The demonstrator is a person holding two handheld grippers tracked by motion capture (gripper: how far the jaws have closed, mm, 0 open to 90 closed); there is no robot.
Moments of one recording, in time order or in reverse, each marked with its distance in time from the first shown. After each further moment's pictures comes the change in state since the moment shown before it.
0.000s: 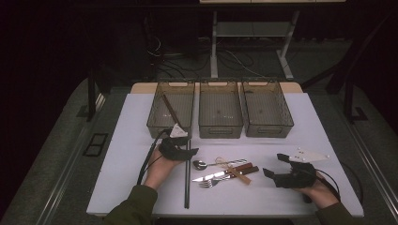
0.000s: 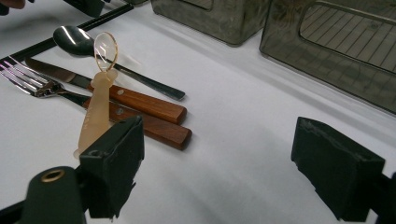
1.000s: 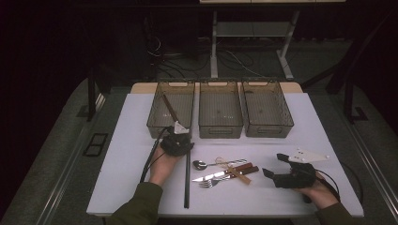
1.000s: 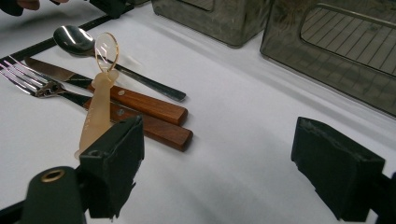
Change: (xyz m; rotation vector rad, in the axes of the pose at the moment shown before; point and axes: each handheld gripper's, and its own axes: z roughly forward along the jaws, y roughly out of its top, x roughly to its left) left arm 0.008 0.003 0.013 0.057 0.074 -0.012; right arm 0.002 0.001 0.000 -0.002 -0.005 -0.009
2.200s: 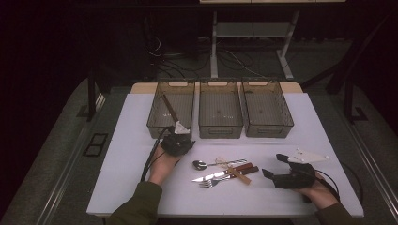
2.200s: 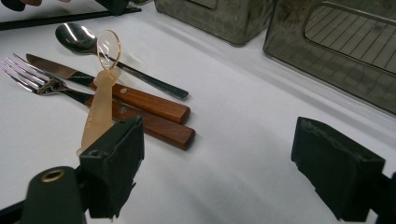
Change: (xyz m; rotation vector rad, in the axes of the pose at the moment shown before) left arm 0.001 0.001 0.000 0.002 -0.038 0.025; right arm 0.001 0.000 0.000 0.009 0.006 -0.004
